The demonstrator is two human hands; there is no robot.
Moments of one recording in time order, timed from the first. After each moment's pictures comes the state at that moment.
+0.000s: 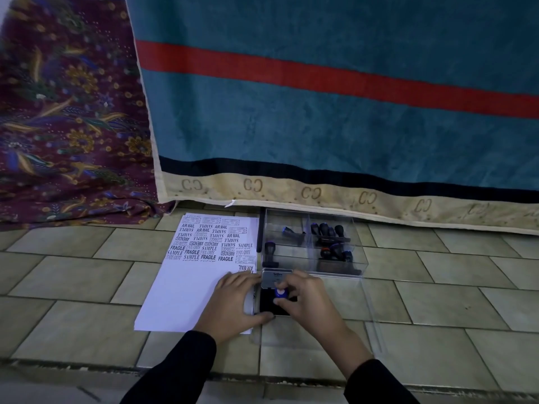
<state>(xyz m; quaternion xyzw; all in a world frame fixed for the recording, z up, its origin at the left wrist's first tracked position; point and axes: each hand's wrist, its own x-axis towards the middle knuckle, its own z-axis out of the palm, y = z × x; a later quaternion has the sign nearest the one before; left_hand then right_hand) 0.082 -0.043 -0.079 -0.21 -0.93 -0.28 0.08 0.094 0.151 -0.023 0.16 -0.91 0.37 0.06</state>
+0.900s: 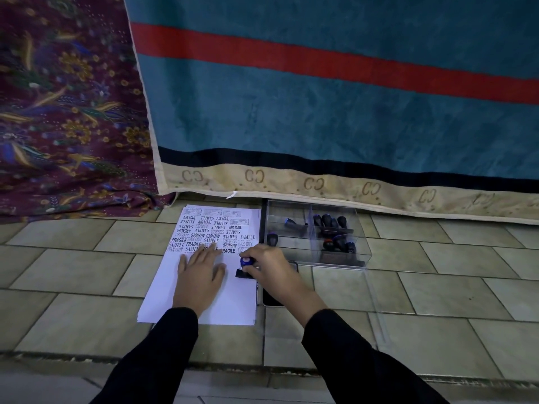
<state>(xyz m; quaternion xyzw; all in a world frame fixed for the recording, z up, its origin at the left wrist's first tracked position) 0.052 -0.097 -0.088 -0.01 -0.96 -0.25 0.11 0.058 0.085 -0.005 0.22 -0.92 0.33 0.01</state>
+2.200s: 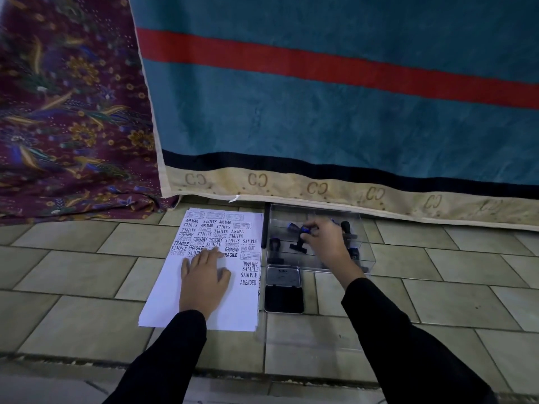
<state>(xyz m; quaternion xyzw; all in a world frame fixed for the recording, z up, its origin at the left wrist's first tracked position) 0.047 -0.089 -0.092 0.03 -0.96 -0.23 0.13 -0.006 0.170 0.010 -0.01 -0.92 0.38 0.08</state>
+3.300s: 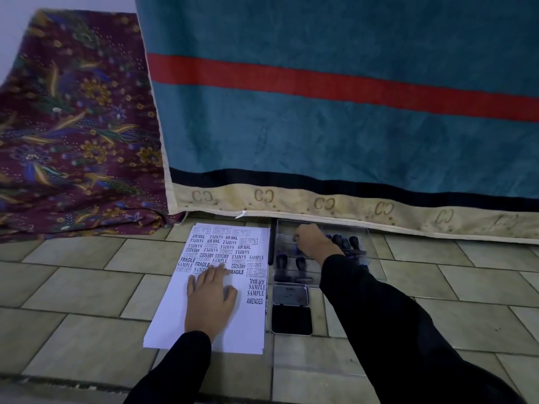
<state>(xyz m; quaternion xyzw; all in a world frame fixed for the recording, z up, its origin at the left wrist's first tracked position) 0.050 -0.088 -0.087 0.03 -0.96 -0.25 0.13 -0.084 0.139 -0.001 0.07 -0.99 0.11 -0.09</state>
